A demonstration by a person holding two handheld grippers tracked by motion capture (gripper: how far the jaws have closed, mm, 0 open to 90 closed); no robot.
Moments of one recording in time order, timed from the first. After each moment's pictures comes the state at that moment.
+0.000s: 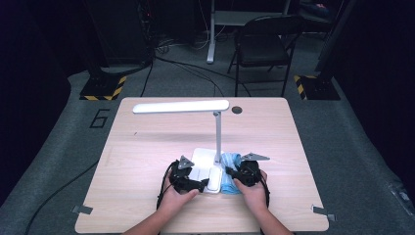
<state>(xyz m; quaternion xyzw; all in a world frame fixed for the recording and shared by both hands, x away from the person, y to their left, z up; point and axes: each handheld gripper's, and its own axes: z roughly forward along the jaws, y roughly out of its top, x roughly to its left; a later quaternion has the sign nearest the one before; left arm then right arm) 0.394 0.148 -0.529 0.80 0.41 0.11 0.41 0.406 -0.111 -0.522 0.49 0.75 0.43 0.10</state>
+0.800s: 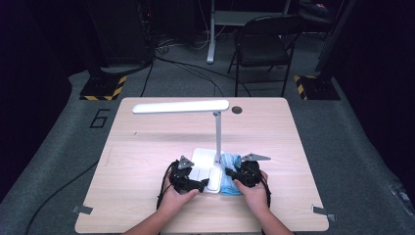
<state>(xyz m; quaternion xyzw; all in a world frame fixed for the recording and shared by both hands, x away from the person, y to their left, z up) 0.393 0.146 -0.530 0.80 0.42 0.11 0.42 0.399 -0.111 -0.515 0.49 0.75 0.44 0.08</state>
